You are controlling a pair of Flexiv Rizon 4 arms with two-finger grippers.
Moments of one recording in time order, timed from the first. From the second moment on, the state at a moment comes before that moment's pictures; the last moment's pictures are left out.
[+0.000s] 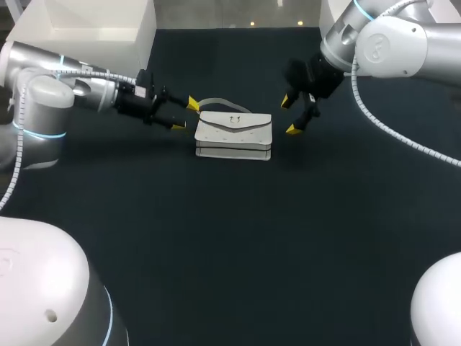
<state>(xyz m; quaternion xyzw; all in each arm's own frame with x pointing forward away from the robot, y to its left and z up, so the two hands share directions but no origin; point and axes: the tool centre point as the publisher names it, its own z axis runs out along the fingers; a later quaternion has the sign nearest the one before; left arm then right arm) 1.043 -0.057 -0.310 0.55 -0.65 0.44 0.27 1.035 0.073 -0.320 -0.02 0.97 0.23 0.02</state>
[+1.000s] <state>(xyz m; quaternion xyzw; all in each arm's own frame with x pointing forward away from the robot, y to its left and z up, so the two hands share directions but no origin) 1.052 -0.083 -0.245 0.42 -0.79 0.40 0.17 1.018 0.122 -0.304 -0.01 0.99 0.16 0.05</state>
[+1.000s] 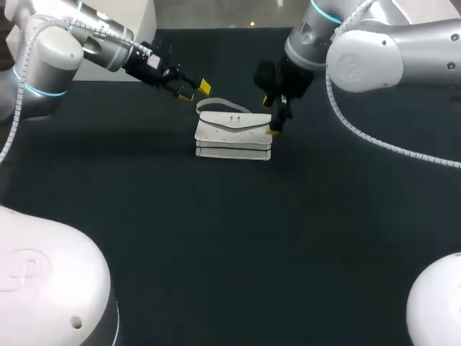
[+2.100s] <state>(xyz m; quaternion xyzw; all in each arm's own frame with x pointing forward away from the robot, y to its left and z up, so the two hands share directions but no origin) 1.070 -0.091 -0.220 0.06 -0.96 0.26 -0.03 0.990 0.144 -0.310 -0.01 0.98 0.06 0.19</state>
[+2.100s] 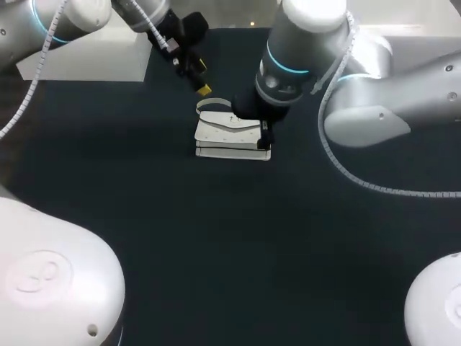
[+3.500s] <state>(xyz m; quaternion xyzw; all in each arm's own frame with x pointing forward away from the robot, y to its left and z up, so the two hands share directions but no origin) 1.046 -0.085 -0.226 -0.14 -0.95 0.24 -0.13 0.988 0.141 -0.325 0.00 0.96 0.06 0.29</state>
